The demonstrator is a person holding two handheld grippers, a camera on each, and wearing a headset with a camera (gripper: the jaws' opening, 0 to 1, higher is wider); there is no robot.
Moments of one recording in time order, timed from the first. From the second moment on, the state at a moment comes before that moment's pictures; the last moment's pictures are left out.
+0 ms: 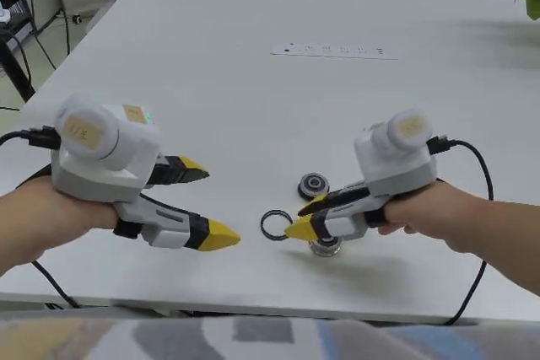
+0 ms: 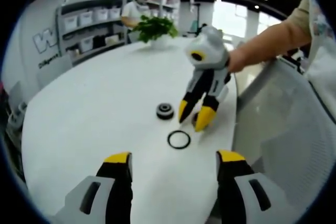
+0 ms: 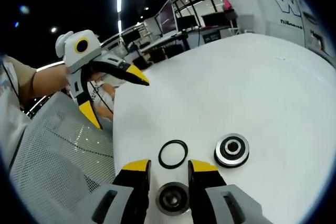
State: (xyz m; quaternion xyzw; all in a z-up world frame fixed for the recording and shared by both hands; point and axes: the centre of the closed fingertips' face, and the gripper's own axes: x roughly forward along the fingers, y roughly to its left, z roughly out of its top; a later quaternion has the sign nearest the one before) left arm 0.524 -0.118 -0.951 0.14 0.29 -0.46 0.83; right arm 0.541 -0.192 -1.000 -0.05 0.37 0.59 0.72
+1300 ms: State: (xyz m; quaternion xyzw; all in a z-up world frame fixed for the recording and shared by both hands) left arm 0.581 -0.173 -0.970 0.17 0.29 -0.48 0.81; right arm 0.595 -0.245 -1.001 -0.09 0.30 0.53 0.79
